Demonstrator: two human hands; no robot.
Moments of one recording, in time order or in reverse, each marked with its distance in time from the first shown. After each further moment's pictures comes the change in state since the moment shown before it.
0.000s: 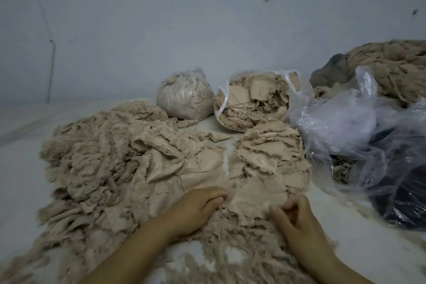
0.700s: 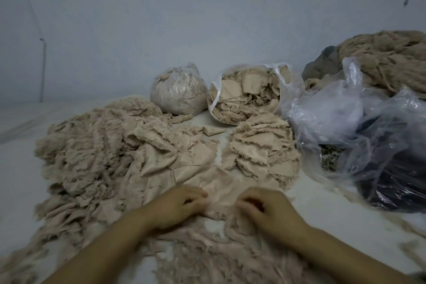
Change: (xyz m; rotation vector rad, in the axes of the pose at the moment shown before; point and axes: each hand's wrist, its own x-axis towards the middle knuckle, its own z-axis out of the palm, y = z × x) left_hand -0.020 -0.008 -0.015 -0.052 -0.177 -0.060; right_hand 0.001 -0.037 0.000 -0.307 -0.363 -0.457
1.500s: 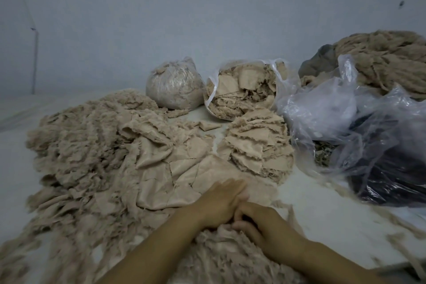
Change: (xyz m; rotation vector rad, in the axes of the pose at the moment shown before) left_hand 0.054 0.049 0.063 0.284 -0.080 0.051; right_hand -0.026 0.011 0.015 0.084 -0.152 -0.132
